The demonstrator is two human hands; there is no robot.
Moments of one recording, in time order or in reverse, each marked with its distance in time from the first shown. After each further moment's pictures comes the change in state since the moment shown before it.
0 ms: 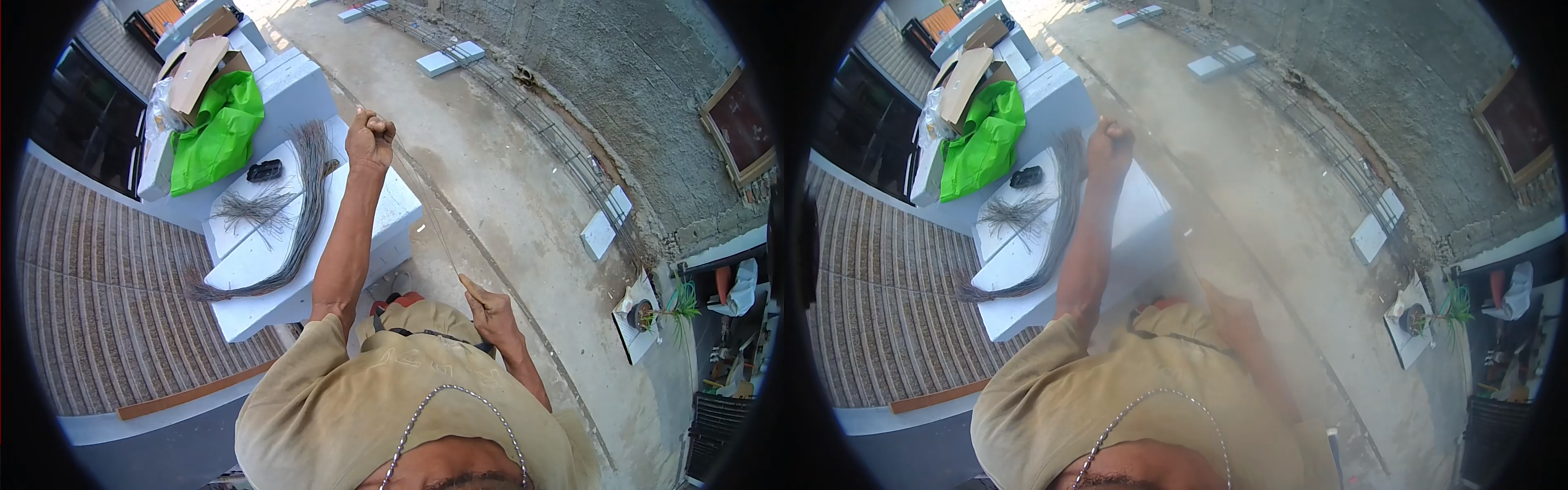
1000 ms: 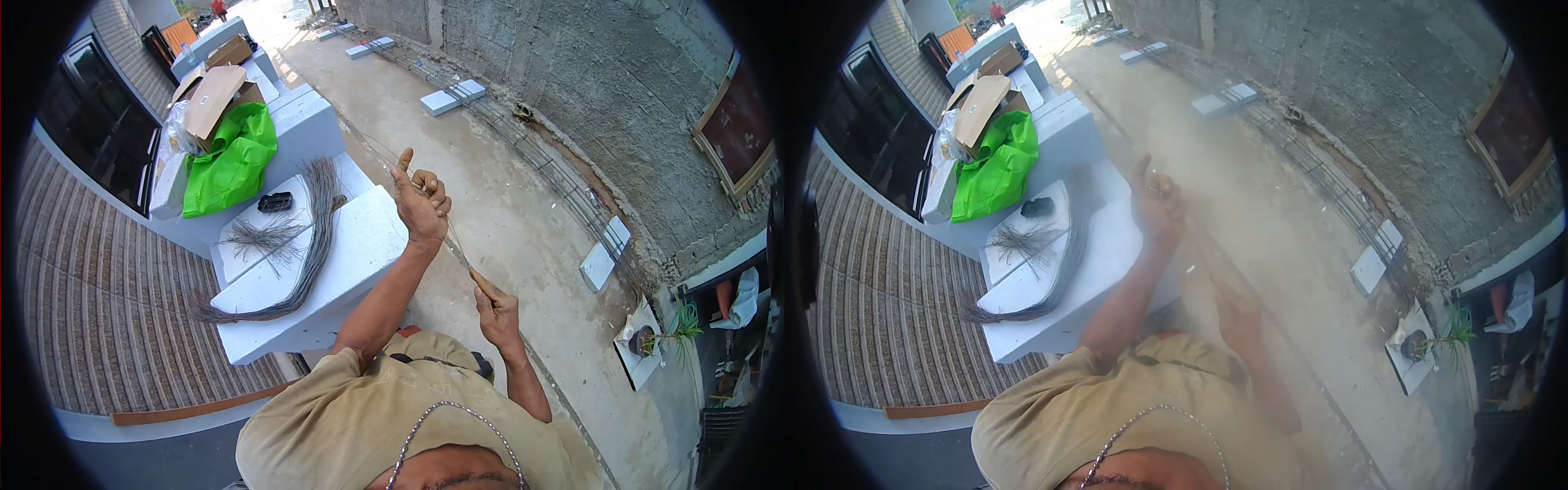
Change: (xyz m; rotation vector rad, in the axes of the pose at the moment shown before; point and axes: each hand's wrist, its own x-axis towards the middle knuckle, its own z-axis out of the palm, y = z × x) left_hand -0.088 -0.059 0.039 0.135 -0.236 0.175; right_hand 0.044 -0.014 -0.009 0.099 0.186 -0.007
